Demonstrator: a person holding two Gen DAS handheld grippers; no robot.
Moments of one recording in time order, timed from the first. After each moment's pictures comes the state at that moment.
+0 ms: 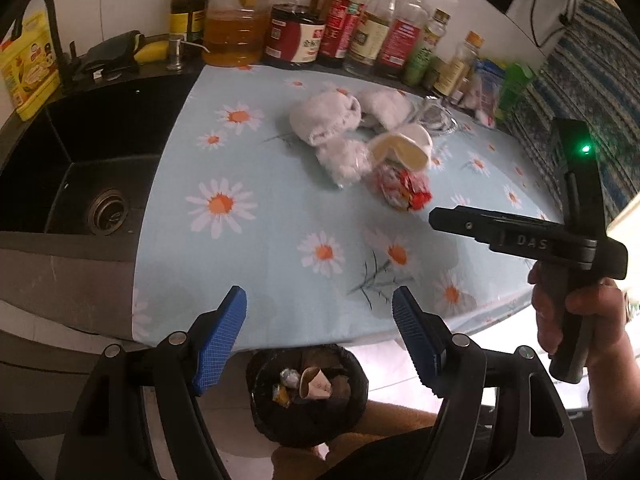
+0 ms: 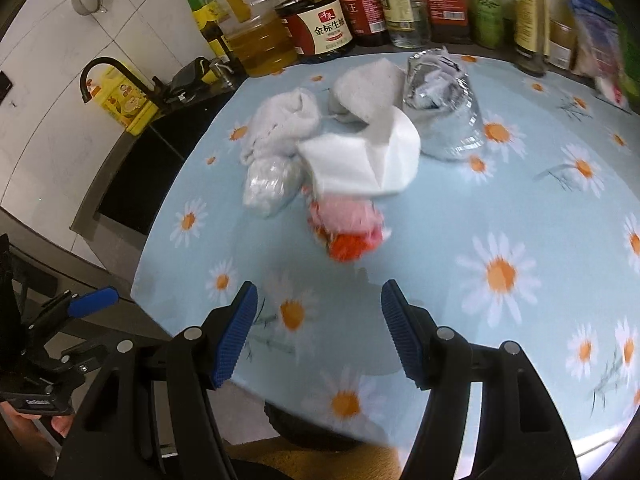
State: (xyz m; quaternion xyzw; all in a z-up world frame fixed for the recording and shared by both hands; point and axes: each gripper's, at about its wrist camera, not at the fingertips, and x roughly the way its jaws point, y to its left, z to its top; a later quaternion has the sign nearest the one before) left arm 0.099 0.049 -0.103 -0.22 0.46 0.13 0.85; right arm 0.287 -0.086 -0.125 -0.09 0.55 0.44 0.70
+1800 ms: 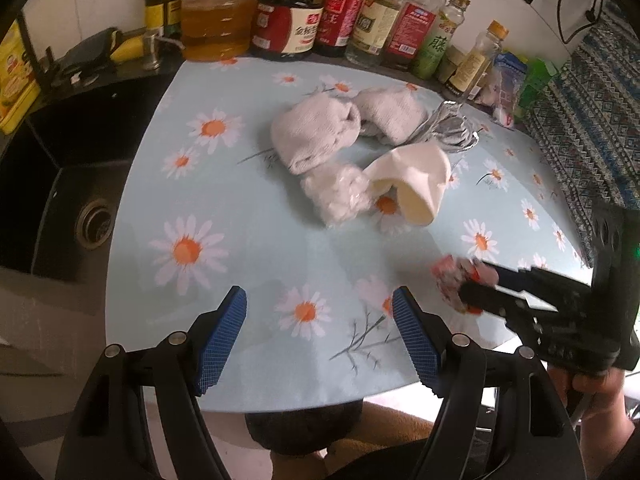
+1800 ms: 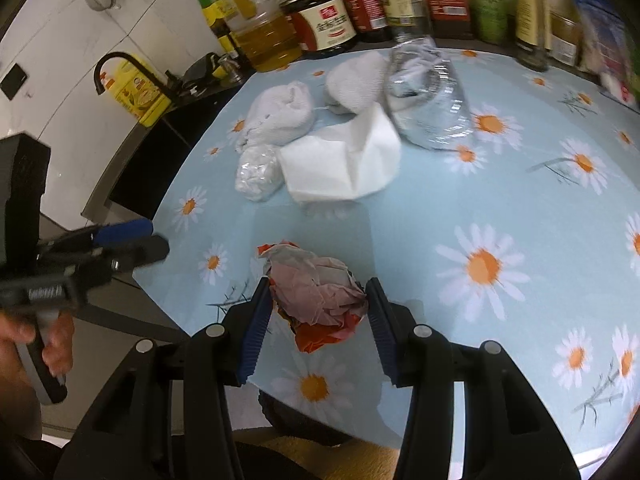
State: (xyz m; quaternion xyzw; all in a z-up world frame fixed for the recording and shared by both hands) left arm 0.172 0.056 -0.108 -0.22 0.50 0.13 0.83; right arm 0.278 -0.127 -0.123 -0.08 0.54 0.46 0.70
